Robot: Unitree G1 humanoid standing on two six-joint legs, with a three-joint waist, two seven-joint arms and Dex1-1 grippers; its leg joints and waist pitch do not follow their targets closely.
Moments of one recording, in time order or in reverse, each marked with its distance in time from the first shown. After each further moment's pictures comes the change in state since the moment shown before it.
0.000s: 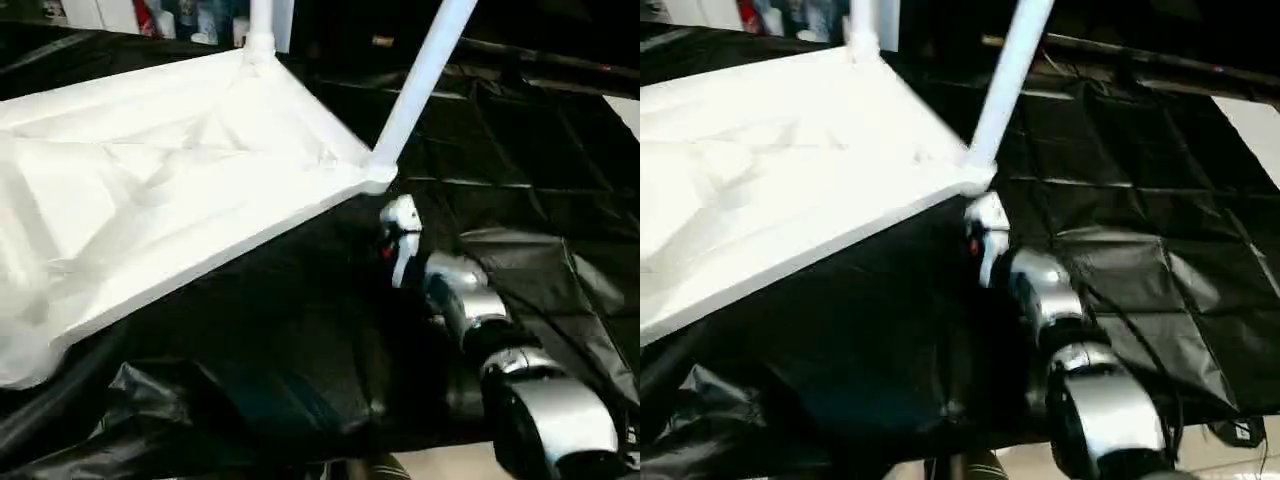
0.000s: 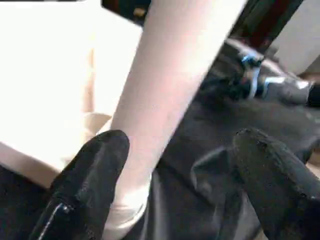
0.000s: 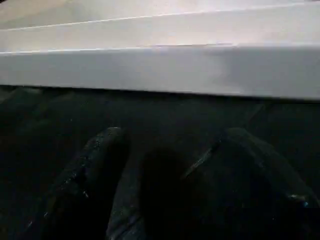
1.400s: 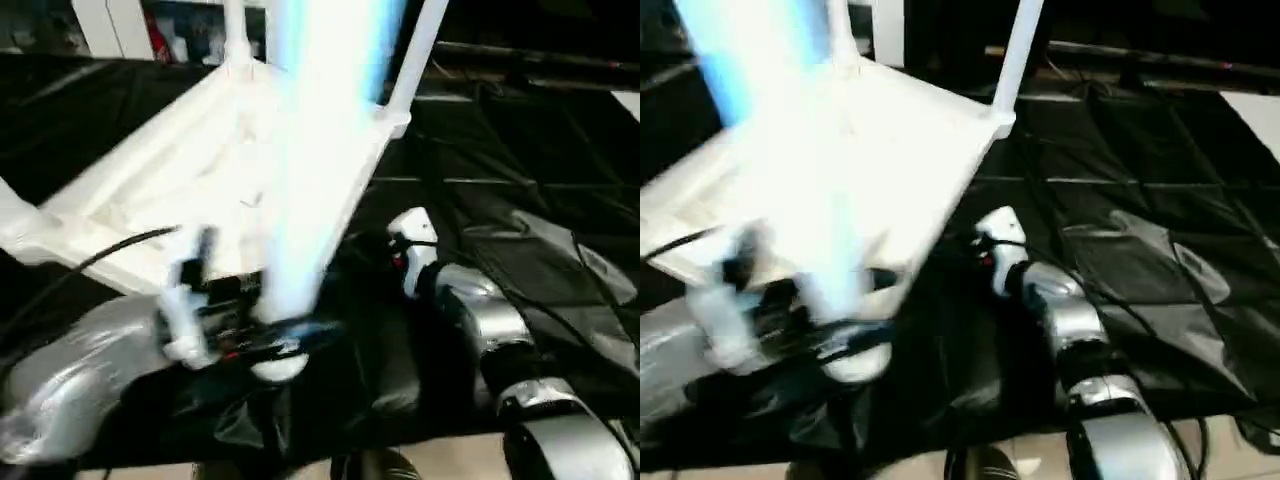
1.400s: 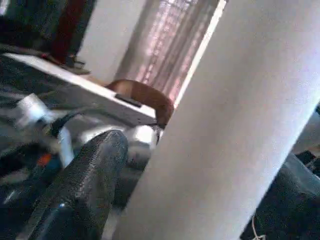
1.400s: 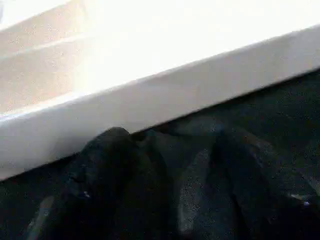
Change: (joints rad) left arm -0.865 -0.304 -1.066 -0.188 0.144 0.175 0.278; right arm 0.146 -0.037 0.087 -0.266 -0.064 0.151 -0.237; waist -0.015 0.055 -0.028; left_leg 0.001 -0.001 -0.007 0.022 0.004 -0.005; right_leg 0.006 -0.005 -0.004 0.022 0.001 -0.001
